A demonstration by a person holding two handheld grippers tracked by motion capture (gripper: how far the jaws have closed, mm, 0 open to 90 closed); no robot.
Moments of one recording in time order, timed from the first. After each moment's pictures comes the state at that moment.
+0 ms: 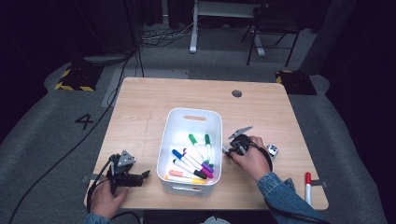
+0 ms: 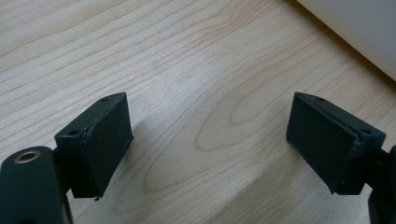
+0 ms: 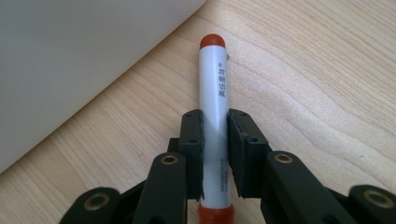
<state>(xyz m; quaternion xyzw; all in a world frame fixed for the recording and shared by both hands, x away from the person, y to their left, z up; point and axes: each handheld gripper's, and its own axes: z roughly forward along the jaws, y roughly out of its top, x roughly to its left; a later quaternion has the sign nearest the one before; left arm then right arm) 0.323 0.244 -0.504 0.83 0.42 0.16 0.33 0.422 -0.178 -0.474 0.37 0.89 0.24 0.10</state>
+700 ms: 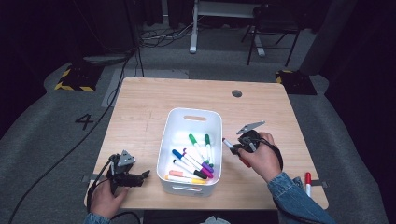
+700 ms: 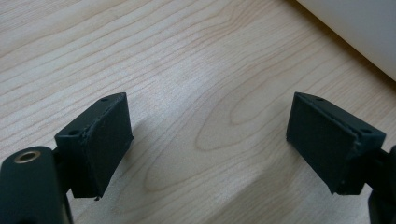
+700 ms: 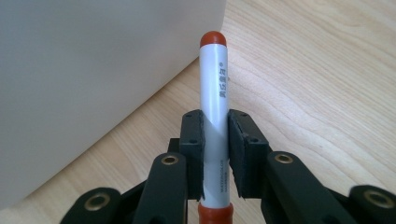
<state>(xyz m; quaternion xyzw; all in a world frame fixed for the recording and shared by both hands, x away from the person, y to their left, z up) 0.323 0.244 -0.504 0.83 0.42 0.16 0.33 0.406 -0.193 -0.424 0.37 0.88 0.28 0.10</state>
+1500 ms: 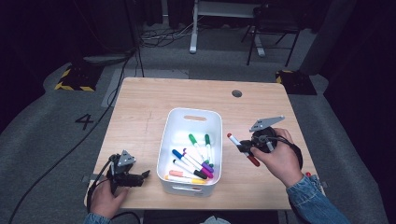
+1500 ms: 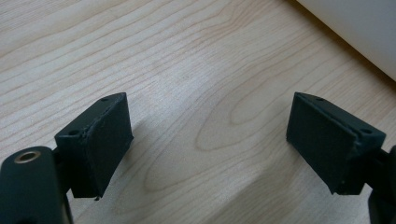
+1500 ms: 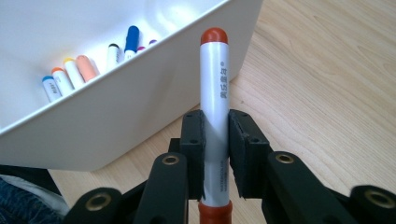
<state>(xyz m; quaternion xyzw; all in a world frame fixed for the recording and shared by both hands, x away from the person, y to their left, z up) 0.323 0.244 -0.504 0.83 0.42 0.16 0.33 0.373 -0.207 -0.355 0.32 0.89 0.32 0.10</state>
